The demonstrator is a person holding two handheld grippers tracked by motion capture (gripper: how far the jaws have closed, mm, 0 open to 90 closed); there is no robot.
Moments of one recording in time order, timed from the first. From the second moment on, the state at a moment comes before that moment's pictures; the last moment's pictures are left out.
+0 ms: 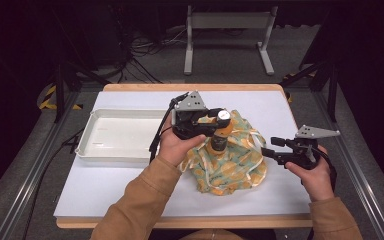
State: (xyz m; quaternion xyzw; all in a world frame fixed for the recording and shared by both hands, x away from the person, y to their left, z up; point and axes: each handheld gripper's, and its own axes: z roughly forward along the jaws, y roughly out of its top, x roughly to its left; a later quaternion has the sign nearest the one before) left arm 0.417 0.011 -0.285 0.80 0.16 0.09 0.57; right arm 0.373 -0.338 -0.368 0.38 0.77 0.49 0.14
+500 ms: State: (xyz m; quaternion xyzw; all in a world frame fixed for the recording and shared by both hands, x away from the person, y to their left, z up) left arm 0.402 0.013 -0.258 0.79 0.15 0.10 0.58; right arm 0.374 -0.340 -0.367 0.38 0.78 0.47 0.14
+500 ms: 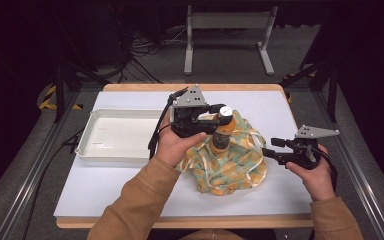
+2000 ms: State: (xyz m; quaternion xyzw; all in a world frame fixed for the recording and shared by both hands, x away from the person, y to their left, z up) left arm 0.401 0.159 -0.248 0.75 0.22 0.16 0.60; right arm 0.374 -0.341 -0.369 0.39 0.77 0.48 0.13
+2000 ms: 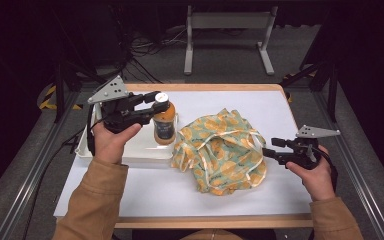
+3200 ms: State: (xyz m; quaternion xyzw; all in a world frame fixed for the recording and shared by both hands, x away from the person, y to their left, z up) left arm 0.427 0.181 -0.321 0.78 0.24 0.13 0.56; right arm 0.377 -0.338 -0.375 0.39 0.78 0.48 0.12
